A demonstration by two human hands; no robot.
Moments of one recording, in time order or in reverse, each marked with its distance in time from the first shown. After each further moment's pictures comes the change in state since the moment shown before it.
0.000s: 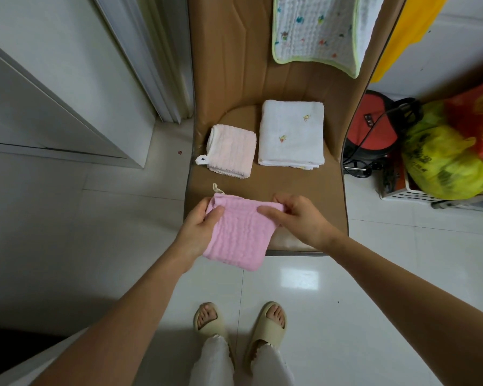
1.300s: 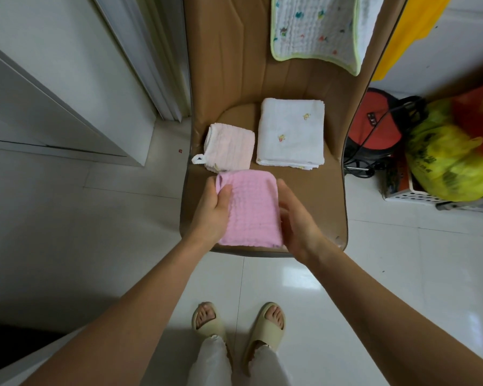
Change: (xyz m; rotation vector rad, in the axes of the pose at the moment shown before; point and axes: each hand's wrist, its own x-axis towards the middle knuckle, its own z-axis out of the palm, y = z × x) left_hand 0.024 0.021 0.034 0.207 0.145 0.123; right_hand 0.001 -0.015 0.017 0.866 0.096 0.565
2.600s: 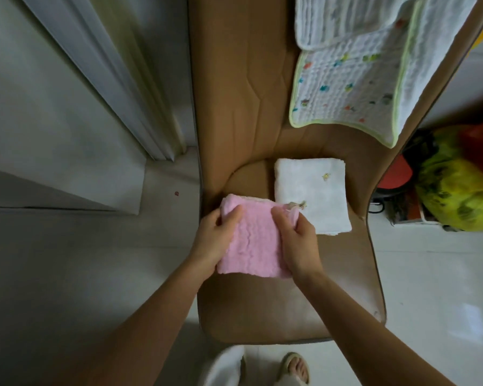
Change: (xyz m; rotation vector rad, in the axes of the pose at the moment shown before) left_hand 0.159 0.039 -0.033 0.092 0.149 -0.353; right_hand 0.109 -0.094 0.072 -0.237 0.388 -0.396
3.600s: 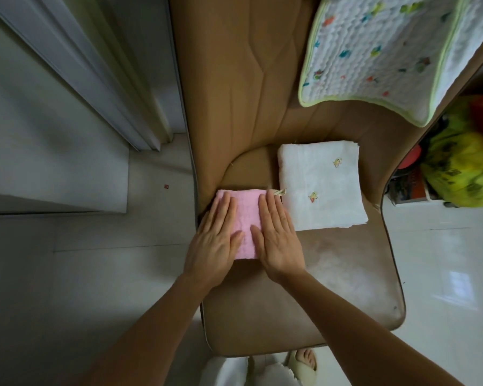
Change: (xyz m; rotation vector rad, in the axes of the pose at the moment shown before) left_hand 0.083 -0.083 0.008 0.838 -0.155 0.996; right_hand 0.061 0.102 0.041 -0.912 -0.027 -0.618
